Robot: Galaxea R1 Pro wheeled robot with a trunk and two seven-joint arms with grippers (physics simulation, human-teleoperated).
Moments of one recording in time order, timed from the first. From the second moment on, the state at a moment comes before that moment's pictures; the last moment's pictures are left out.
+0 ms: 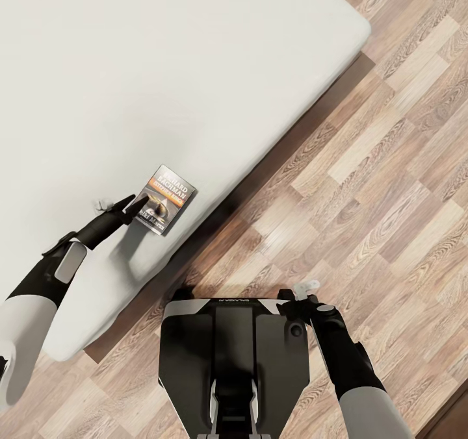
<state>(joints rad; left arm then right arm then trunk) -1.00 0.32 0.03 -0.69 0.62 0.01 -0.95 -0.56 0.12 -0.14 -1.01 0.48 0.50 0.32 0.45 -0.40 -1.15</state>
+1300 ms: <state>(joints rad) -1.00 0.32 0.03 -0.67 0.63 0.01 -0.95 -0.56 0.12 -0.14 -1.01 0.47 0.50 0.32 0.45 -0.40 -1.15</state>
